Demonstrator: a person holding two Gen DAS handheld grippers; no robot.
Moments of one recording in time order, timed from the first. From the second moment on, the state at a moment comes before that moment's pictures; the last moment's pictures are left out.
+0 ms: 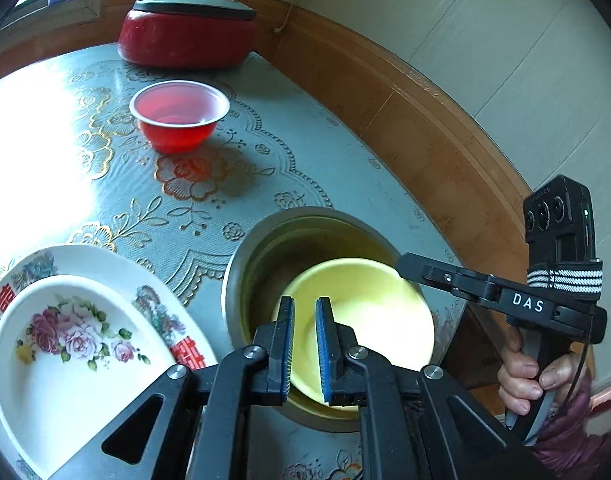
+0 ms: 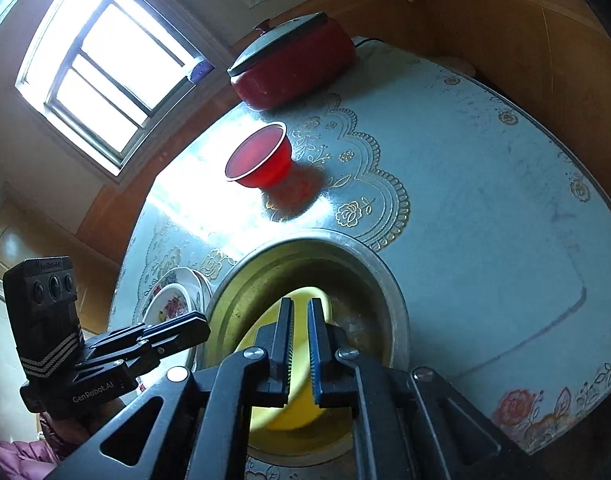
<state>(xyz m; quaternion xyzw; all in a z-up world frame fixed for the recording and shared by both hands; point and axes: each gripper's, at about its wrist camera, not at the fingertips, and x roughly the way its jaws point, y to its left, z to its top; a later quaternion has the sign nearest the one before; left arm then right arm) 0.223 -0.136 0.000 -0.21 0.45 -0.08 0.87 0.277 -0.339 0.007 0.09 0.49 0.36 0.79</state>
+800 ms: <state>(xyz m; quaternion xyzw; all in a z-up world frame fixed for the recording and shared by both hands) 0.222 -0.159 -0.020 -0.18 0.48 -0.11 0.85 0.264 -0.325 -0.007 -0.02 0.50 0.29 0.82</state>
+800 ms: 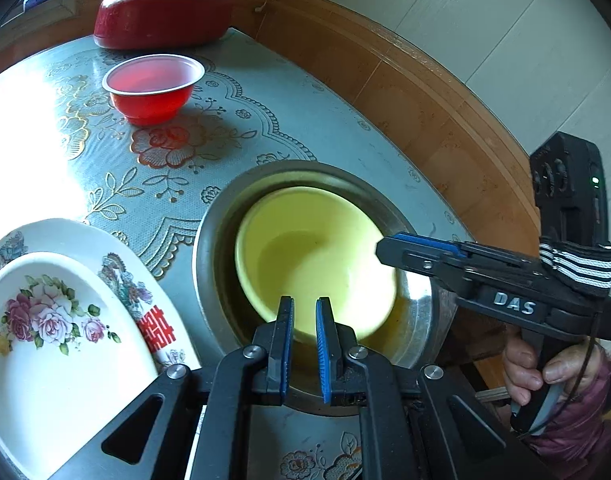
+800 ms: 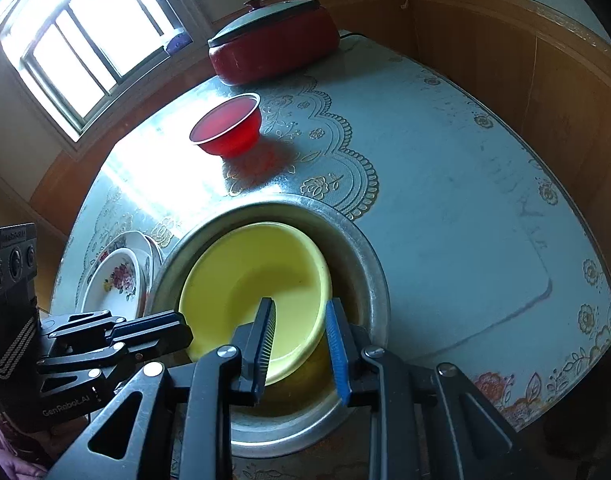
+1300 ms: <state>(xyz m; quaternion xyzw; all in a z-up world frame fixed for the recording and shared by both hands) 0.222 -0.157 -0.025 -0.19 0.48 -0.11 0.85 0.254 -0.316 -0.010 -0.12 0.49 0.32 0.81</state>
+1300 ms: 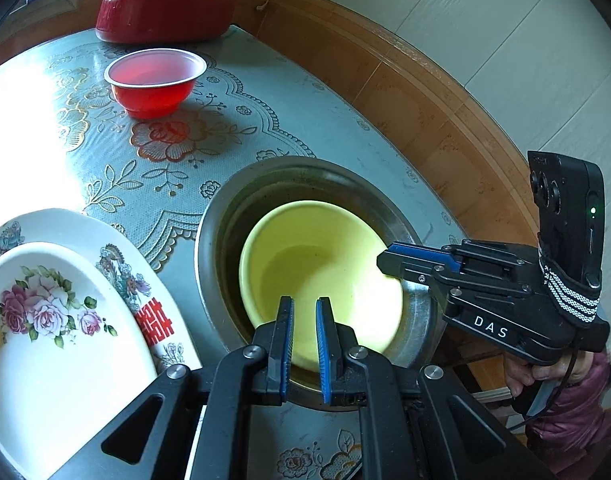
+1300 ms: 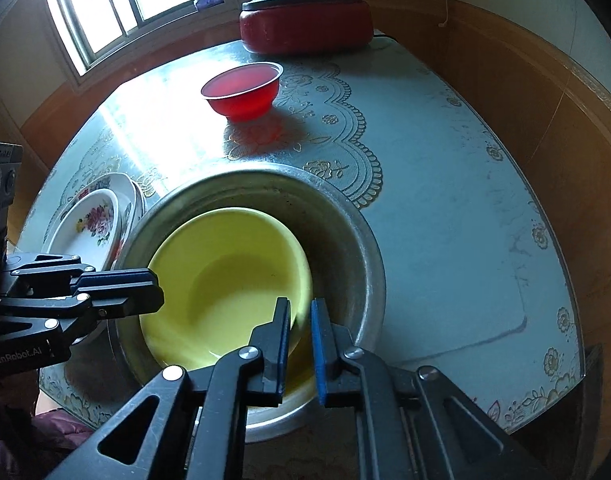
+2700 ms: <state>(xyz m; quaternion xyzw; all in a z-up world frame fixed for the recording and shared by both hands) 0.282 -0.055 0.002 -0.25 0.42 0.05 0.87 0.383 -0.232 0.020 0.14 0.50 0.41 0.75</state>
